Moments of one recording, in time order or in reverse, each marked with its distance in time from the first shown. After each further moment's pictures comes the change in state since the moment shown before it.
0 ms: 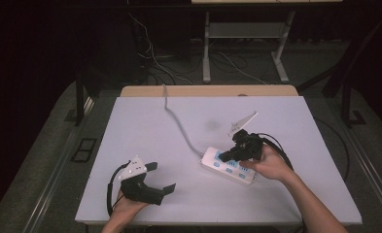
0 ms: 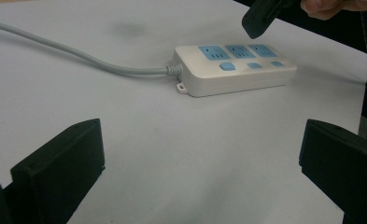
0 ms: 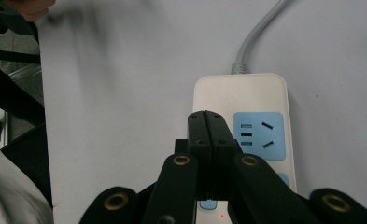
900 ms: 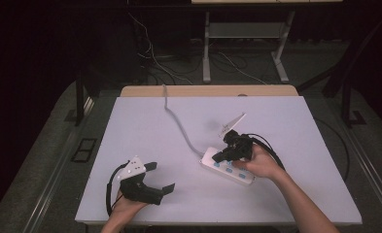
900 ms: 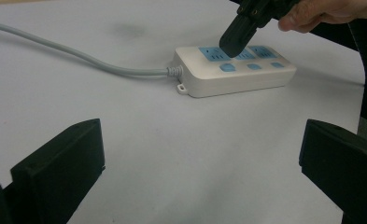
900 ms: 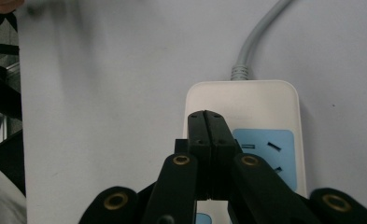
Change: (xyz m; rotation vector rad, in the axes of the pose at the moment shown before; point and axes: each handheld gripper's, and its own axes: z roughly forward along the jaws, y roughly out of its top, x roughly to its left) left arm 0.001 0.000 -0.002 -0.003 -0.002 -0.003; right arm -0.010 0.007 0.028 0.042 0.011 0.005
